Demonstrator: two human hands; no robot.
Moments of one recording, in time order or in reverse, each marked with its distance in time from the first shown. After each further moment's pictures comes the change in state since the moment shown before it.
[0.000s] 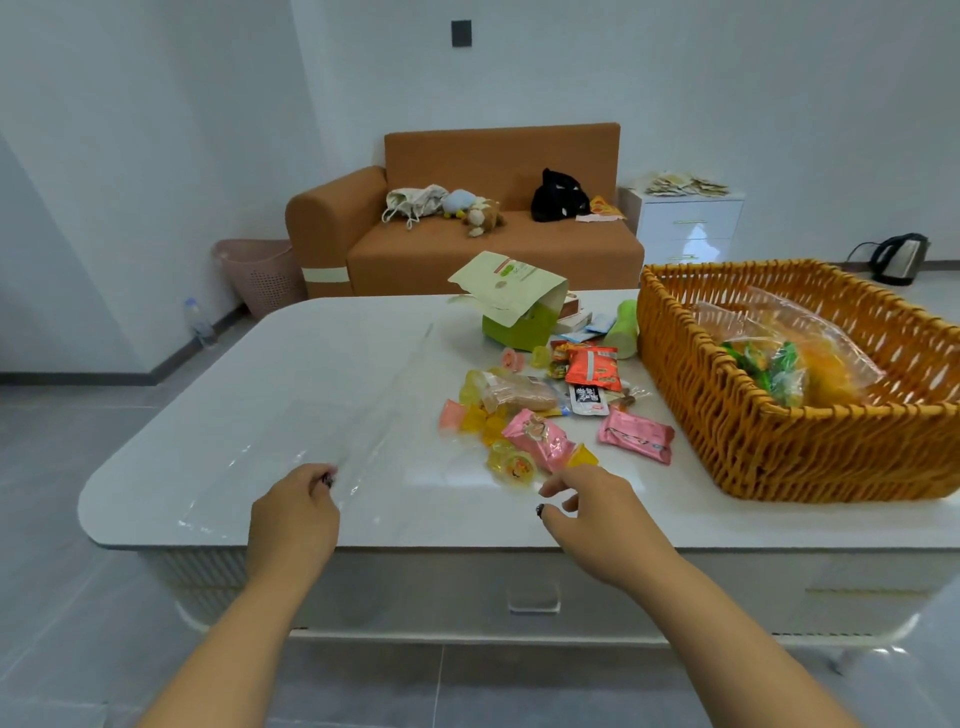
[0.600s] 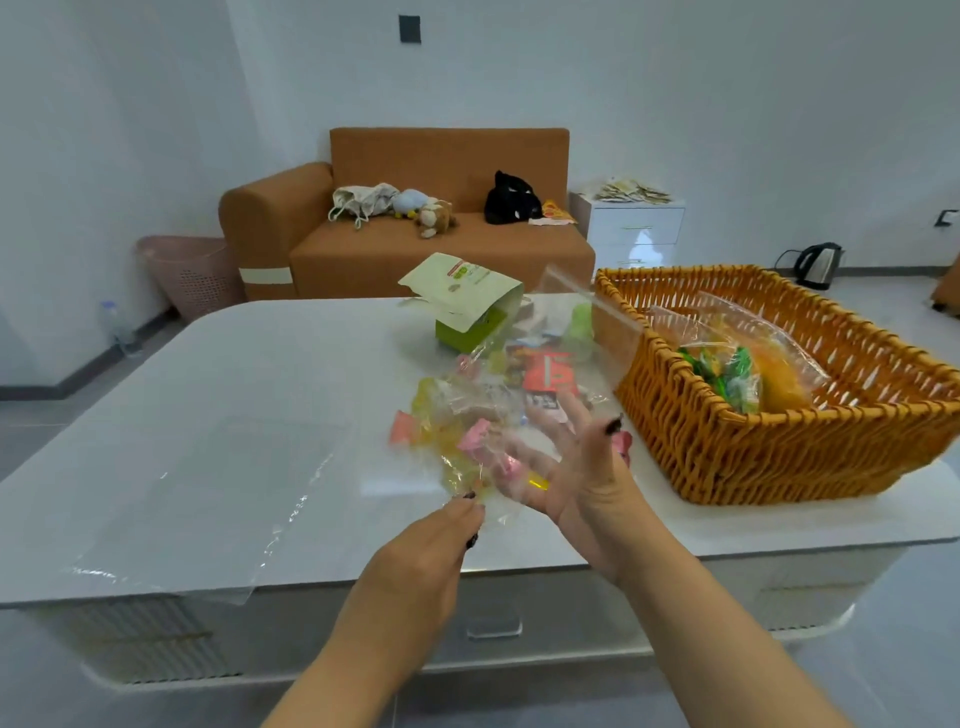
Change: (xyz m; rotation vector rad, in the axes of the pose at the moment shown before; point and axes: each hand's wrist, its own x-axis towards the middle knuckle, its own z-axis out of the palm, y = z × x) left_hand -0.064 0.055 0.063 -0.077 -0.192 1.029; right_hand 0.018 -0.010 -0.025 1.337 -0.067 -0.135
